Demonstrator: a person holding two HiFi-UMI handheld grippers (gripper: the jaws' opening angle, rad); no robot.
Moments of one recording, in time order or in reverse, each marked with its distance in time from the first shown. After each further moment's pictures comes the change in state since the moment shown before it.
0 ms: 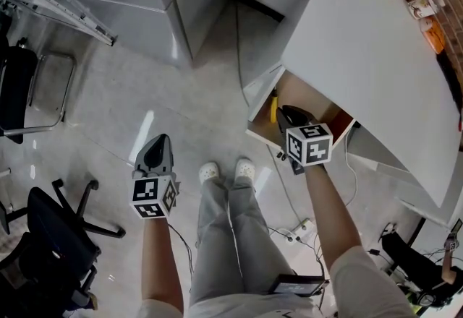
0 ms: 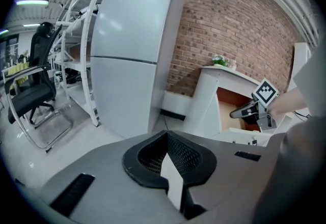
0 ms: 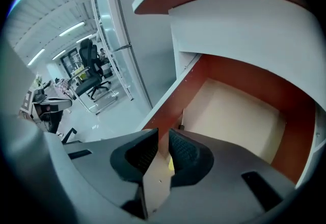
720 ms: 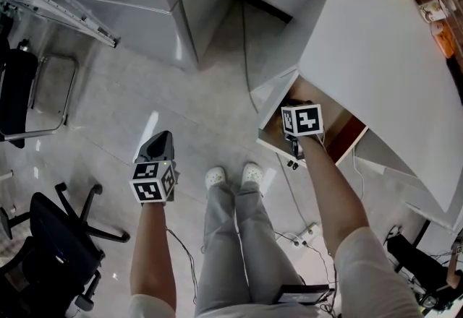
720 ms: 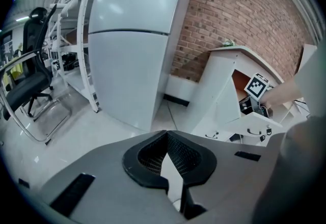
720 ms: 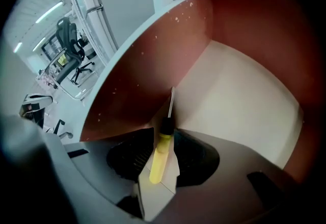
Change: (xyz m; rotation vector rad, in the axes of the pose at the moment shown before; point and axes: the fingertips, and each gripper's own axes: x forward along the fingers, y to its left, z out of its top) left arm 0.056 0.043 -0.042 -0.033 0.174 -0.013; right arm 0.088 -0.040 -0.030 0.039 0.283 -0.123
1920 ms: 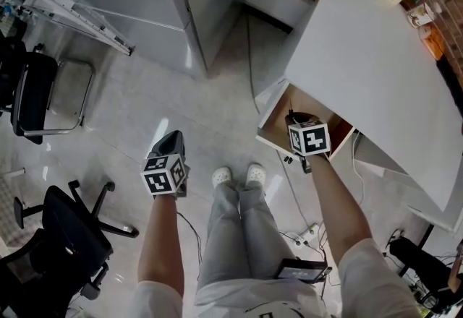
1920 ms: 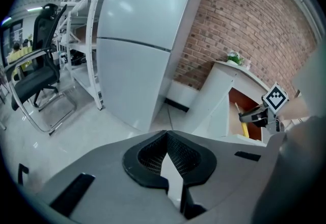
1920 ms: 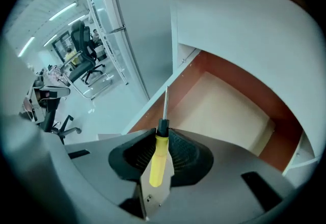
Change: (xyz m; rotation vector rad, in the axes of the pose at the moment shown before) left arm -0.047 -0.020 0.037 -0.107 -0.006 0.017; right arm -0.099 0.016 -0.002 -0.073 -0.056 0.040
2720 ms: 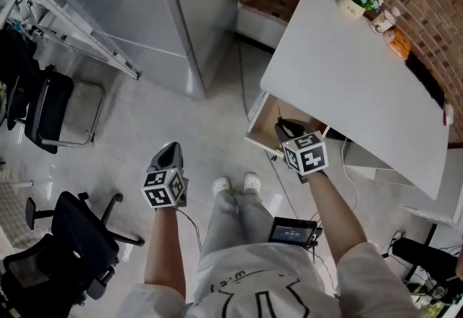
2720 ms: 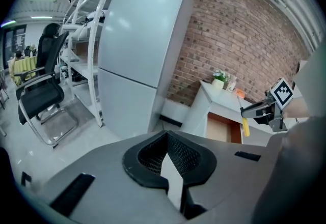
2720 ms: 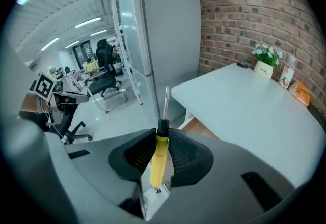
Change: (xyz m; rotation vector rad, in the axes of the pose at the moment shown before) left arm -0.127 -0.049 0.062 0.044 -0.153 -0.015; right arm -0.175 0.052 0.057 -0.129 -0.261 0.074
